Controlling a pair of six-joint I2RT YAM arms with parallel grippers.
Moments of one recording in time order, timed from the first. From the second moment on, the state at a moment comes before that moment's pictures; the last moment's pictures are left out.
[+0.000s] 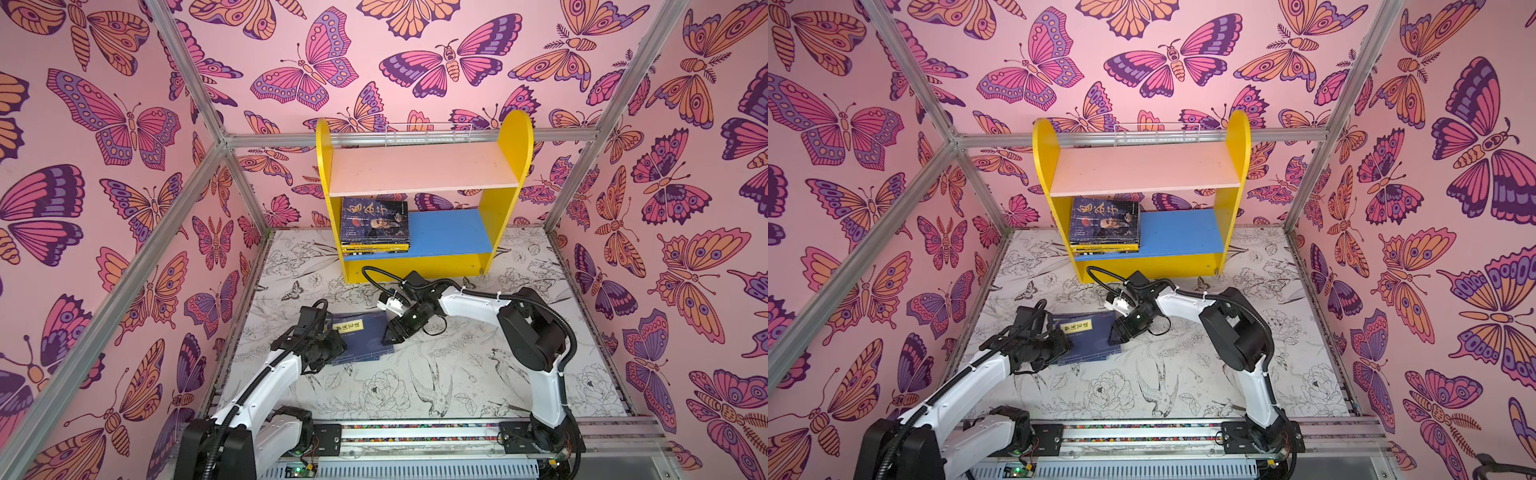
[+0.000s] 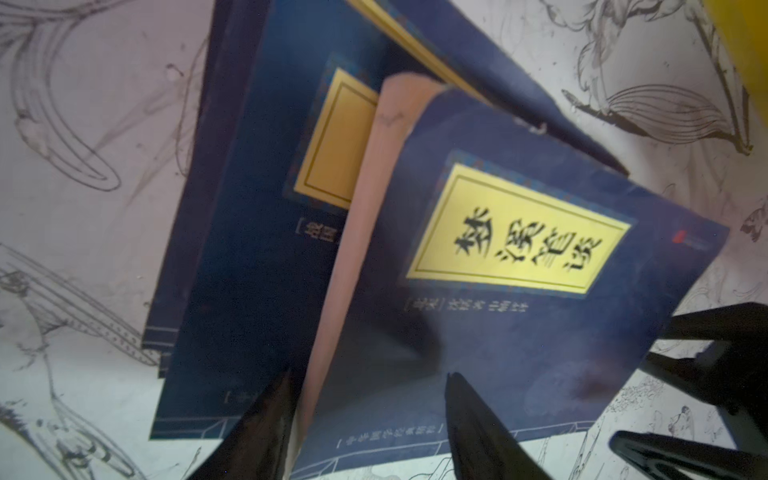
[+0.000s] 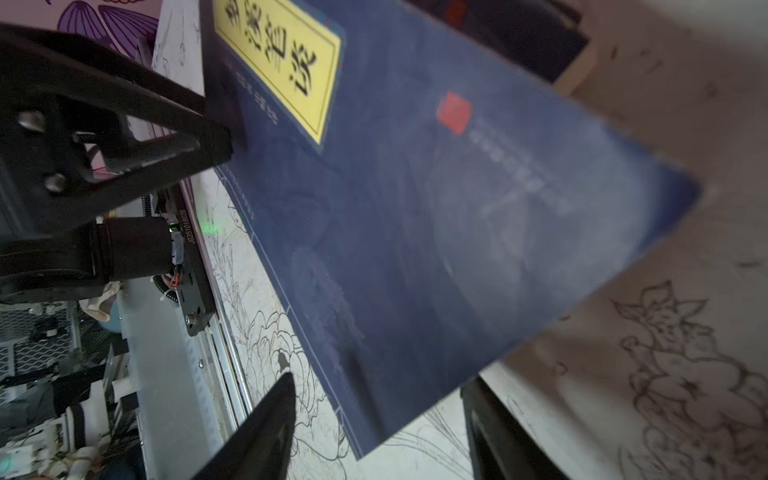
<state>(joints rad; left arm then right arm) -0.19 1.06 0.52 -0.57 0.17 -0.72 0.77 2.06 1.39 -0.53 -0.69 0.11</state>
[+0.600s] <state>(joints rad) -0.21 1.14 0.52 -0.41 0.22 -0.75 0.66 1.94 1.22 -0.19 -0.84 0.43</state>
